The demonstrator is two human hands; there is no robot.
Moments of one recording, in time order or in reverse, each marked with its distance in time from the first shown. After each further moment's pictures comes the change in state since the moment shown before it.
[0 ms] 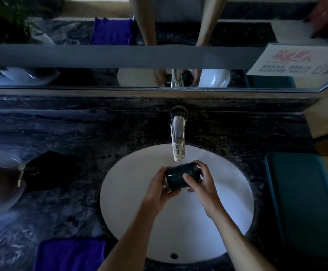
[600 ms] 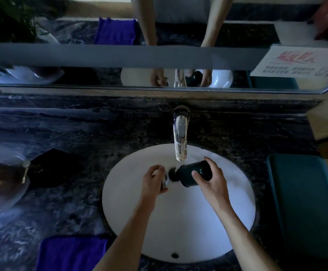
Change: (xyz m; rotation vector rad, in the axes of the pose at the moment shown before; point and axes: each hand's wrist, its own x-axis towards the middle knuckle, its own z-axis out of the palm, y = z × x) left_hand 0.001 0.012 -0.015 0.309 0.168 0.272; right_hand 0.004 -0.009 -0.017 -0.391 0.185 -0.021
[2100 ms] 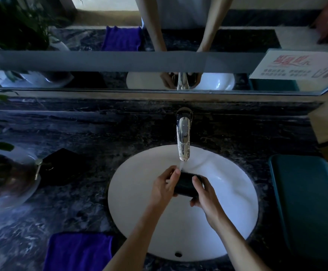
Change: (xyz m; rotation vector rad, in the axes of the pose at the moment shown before) left_hand -0.048 0.011 0.011 0.245 -0.145 0.345; right_hand -0.034 0.000 0.023 0.443 -0.247 0.237
